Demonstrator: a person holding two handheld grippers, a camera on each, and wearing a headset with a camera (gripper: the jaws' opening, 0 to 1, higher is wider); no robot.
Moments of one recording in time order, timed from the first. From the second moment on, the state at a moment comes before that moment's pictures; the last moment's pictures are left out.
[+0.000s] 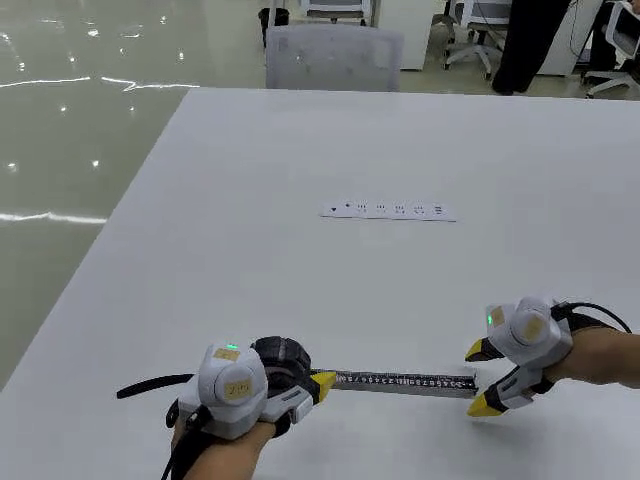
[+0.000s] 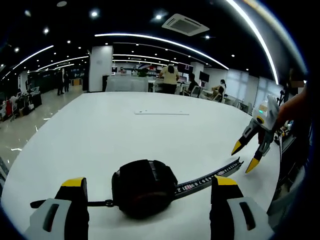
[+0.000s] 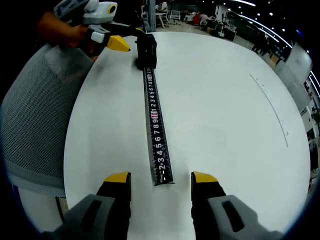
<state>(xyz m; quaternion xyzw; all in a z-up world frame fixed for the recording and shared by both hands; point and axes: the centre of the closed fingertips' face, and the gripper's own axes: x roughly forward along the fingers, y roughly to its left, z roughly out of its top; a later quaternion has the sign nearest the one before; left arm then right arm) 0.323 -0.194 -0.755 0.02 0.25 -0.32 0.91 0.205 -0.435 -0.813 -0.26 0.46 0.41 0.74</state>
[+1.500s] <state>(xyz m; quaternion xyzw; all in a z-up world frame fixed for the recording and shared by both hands) 0.336 -0.202 -0.774 0.00 0.30 -0.28 0.91 0.204 -0.440 -0.822 -0.27 0.52 0.37 0.72</state>
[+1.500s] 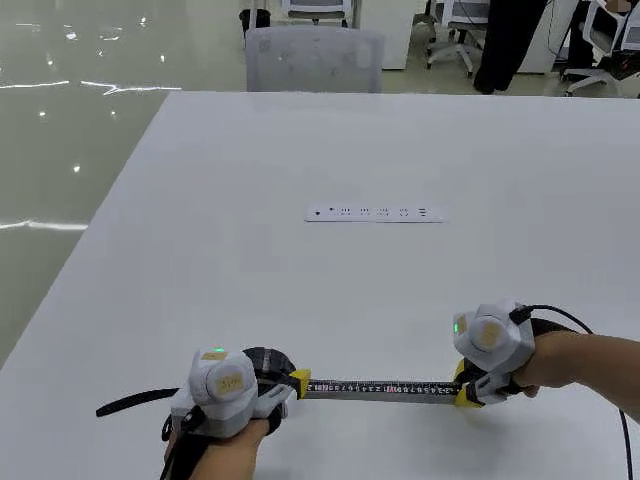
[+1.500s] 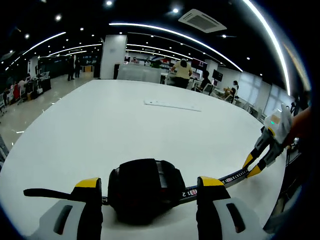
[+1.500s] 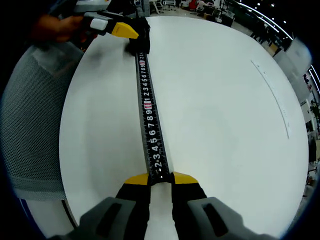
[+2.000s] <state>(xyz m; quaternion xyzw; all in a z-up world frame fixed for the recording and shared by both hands) 0.341 -0.201 -0.785 0.03 0.31 -0.27 0.91 0.203 -0.440 -0.823 -0.27 0.53 0.37 0.72</state>
